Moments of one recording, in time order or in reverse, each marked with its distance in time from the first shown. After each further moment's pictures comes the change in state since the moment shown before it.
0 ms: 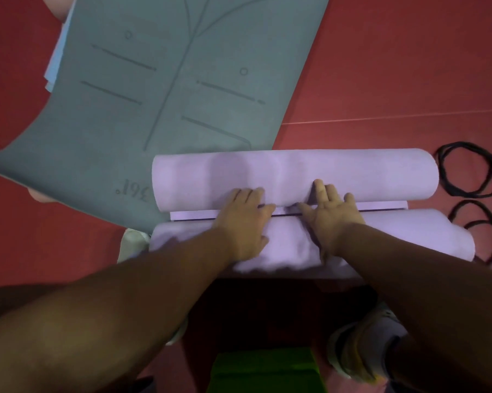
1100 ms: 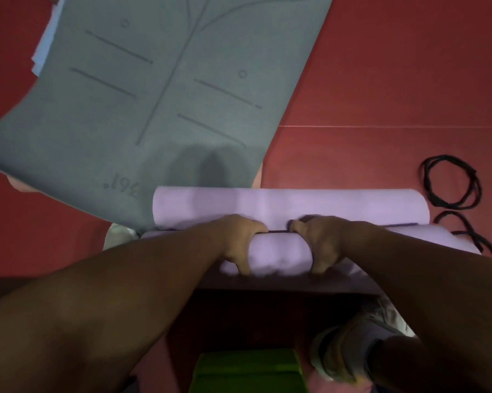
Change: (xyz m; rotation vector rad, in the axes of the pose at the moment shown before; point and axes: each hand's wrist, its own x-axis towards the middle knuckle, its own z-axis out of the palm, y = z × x) left_hand 0.012 -0.009 0.014 -0.436 -0.346 0.100; right_hand 0.009 0.022 0.011 0.253 -0.226 -0.363
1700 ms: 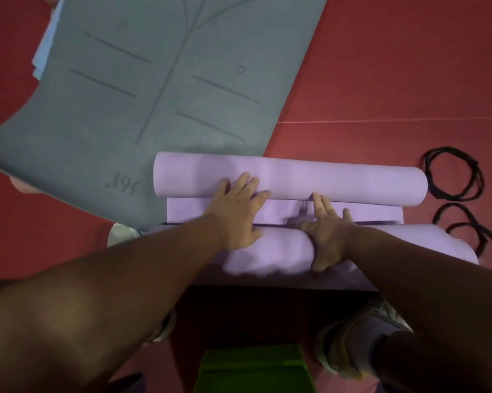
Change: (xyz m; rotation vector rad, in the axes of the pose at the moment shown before) left_hand -0.005 0.001 -0.007 0.411 0.351 -0.085; right_hand -0.008 -0.003 0.016 0.026 0.019 0.211
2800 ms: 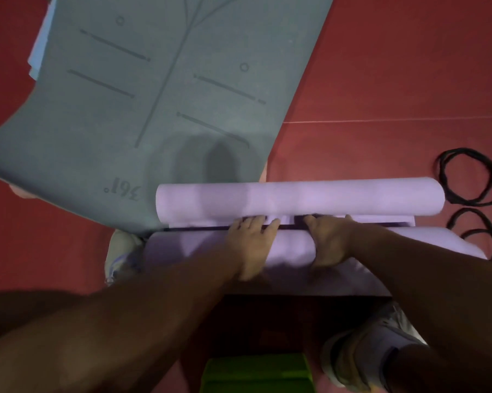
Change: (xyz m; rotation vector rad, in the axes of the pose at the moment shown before) left_hand -0.005 0.035 0.026 -0.167 -0.209 -0.056; right_hand 0.024 0.004 -0.015 0.046 -0.041 -0.067
